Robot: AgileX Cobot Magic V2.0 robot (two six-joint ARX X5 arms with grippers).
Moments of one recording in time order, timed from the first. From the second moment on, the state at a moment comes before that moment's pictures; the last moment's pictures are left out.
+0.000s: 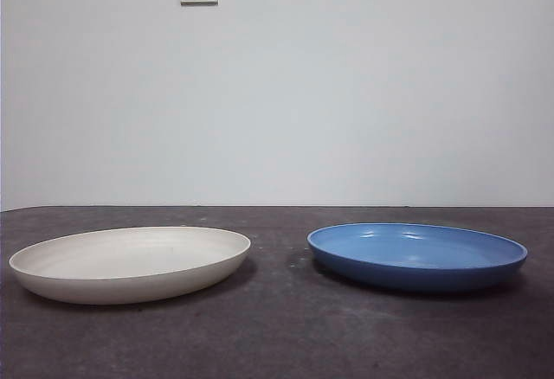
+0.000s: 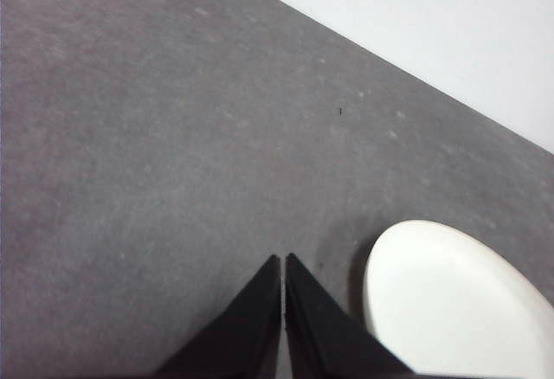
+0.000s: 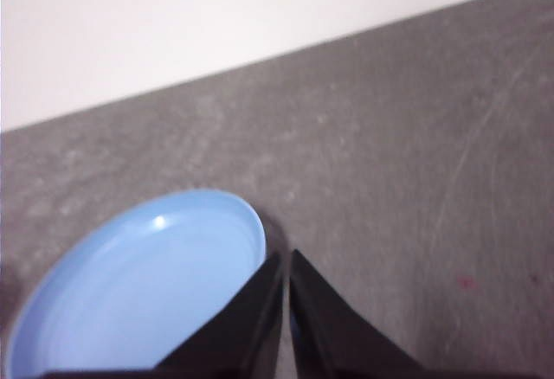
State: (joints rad) left arm 0.10 0.01 0.12 -0.35 0.08 -0.44; right arm -0.06 0.01 0.07 -0.20 -0.21 0.32
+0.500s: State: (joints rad) left arm 0.10 0.31 0.47 -0.47 0.26 -0.39; right arm -0.06 0.18 0.48 -0.40 -0.28 0.29
